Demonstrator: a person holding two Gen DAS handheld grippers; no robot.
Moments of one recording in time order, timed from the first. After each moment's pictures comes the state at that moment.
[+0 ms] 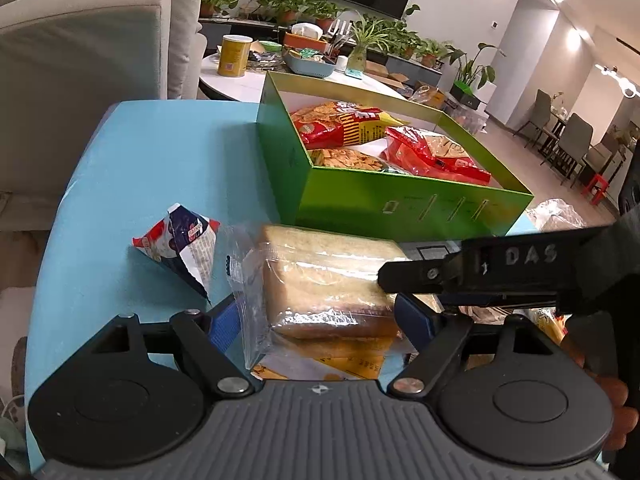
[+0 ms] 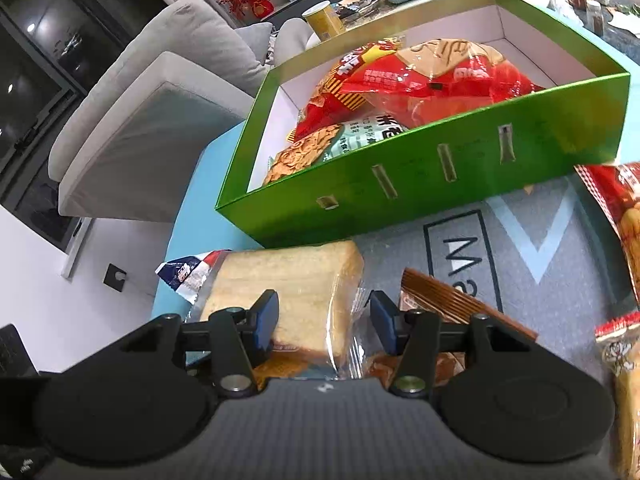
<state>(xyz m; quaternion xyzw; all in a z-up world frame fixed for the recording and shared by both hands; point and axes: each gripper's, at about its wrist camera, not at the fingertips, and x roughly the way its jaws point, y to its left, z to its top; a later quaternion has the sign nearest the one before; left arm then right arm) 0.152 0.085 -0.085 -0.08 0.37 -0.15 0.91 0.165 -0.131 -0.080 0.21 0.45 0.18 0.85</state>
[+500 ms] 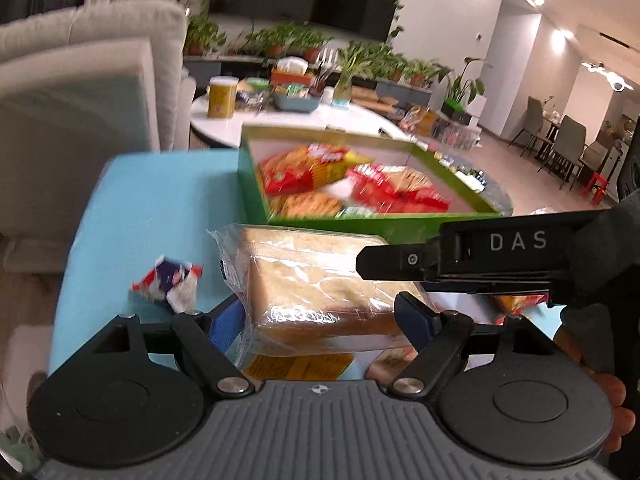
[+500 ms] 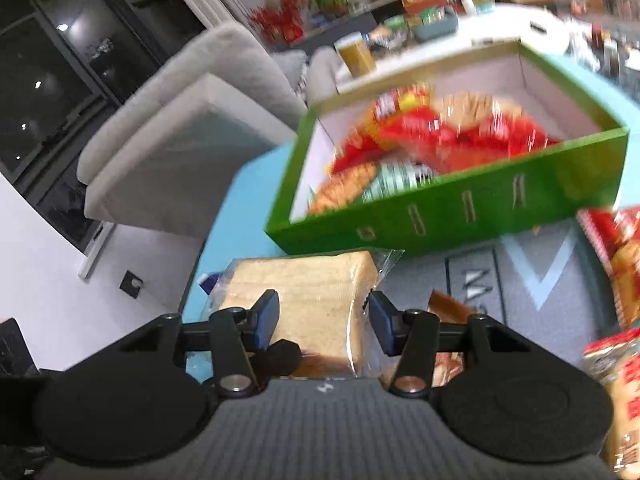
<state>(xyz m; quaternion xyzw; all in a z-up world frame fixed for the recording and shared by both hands) 0.128 0.062 -0.044 -0.05 0.32 -0.16 0.93 0.140 -0.137 -0.042 0.20 0.38 0.21 0.88</state>
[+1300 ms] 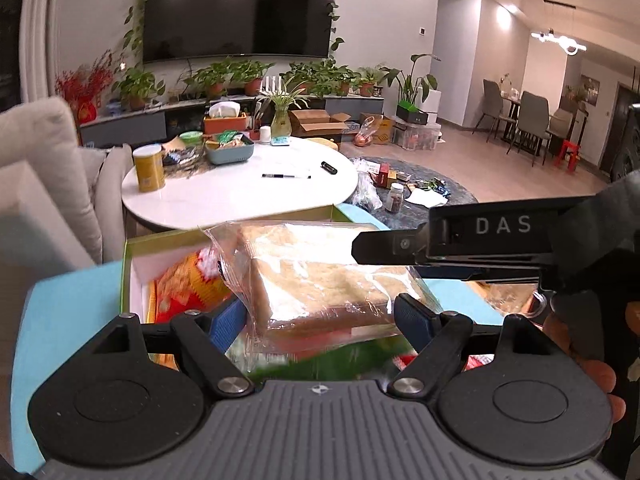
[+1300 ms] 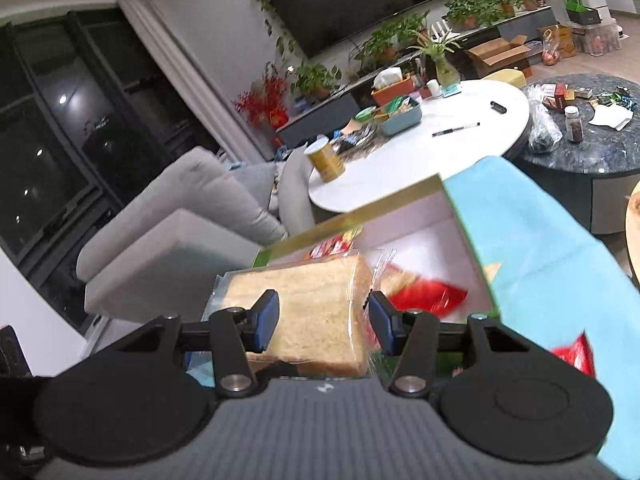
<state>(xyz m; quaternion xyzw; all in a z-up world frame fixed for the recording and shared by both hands) 0.206 -0.057 0.009 0.03 0.28 -0.21 0.94 0.193 -0.248 -0.008 0.25 0.29 0.18 0.91</state>
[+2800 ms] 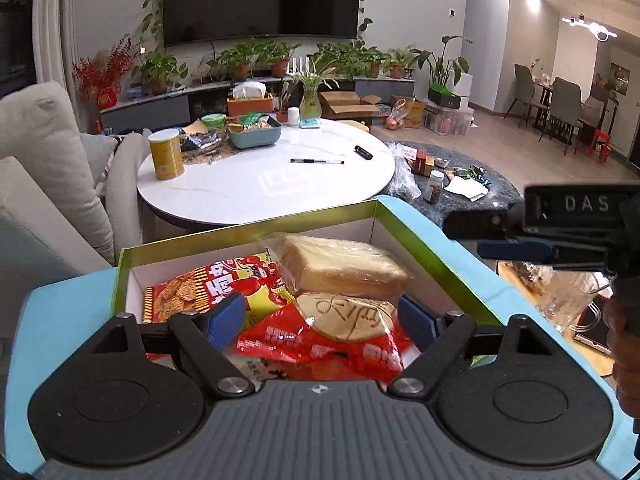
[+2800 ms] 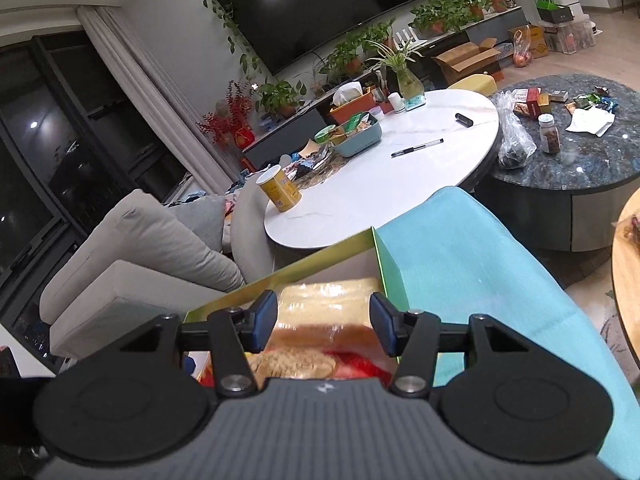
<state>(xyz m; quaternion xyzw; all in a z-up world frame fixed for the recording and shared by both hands) 0.264 -0.068 -0.013 0.04 0.30 -0.16 0.94 0.236 -0.295 -0.021 0.26 0.29 0.14 0.91</state>
